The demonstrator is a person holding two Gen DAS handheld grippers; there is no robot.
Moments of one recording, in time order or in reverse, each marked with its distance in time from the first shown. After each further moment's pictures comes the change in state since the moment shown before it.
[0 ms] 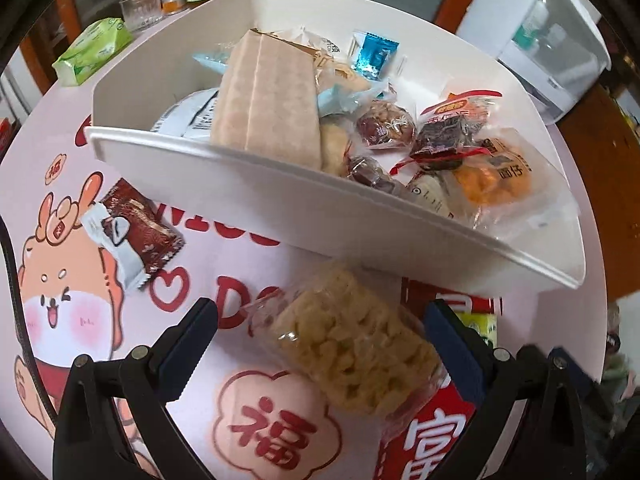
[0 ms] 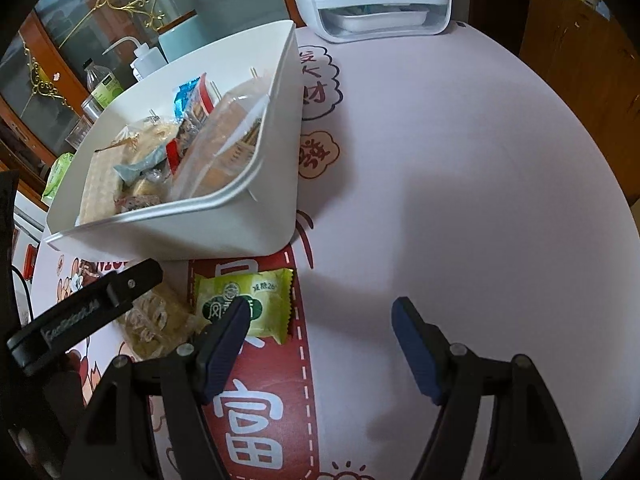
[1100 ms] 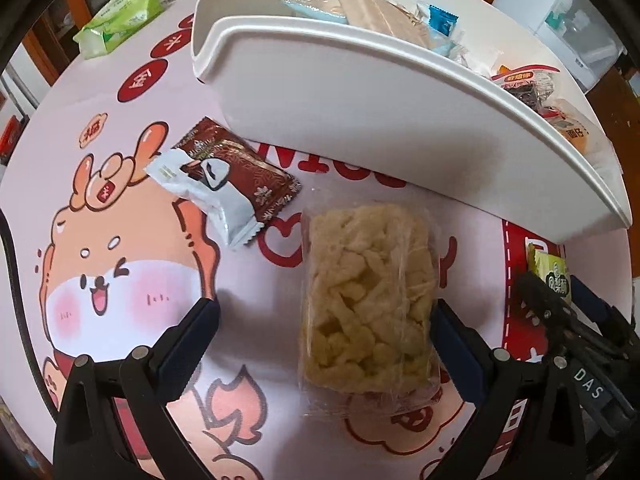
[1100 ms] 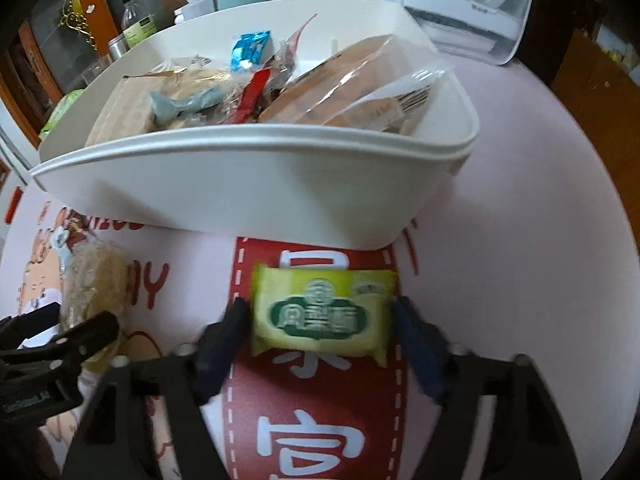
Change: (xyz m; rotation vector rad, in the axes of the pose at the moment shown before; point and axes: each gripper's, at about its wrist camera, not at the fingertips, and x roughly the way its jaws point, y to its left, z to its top) left arm 0.004 0.073 -0.030 0.049 0.081 0.061; right arm 0.037 0.076 -0.014 -0.192 -0.025 -0.078
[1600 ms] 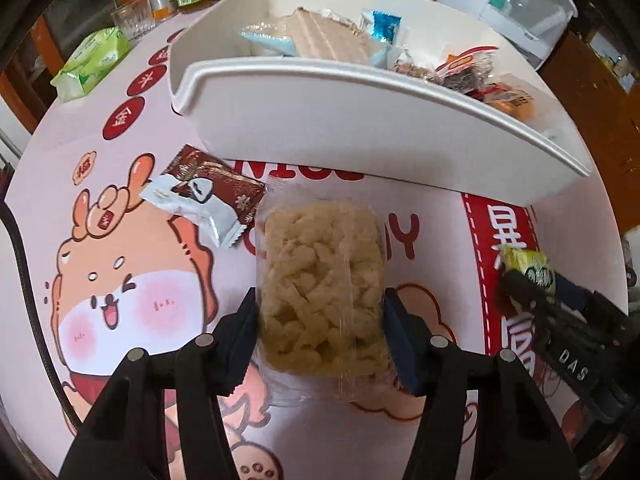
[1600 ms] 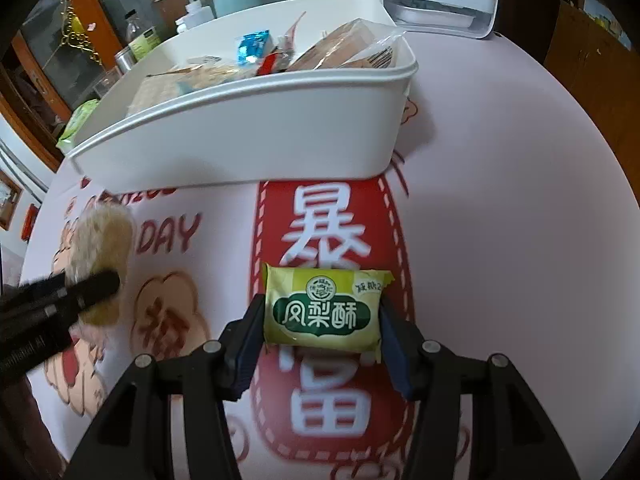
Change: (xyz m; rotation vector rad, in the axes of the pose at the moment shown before) left arm -0.045 -0.004 -0.020 0.151 -0.054 -0.055; right arm -0.035 -0.006 -0.045 0.085 0.027 0.083
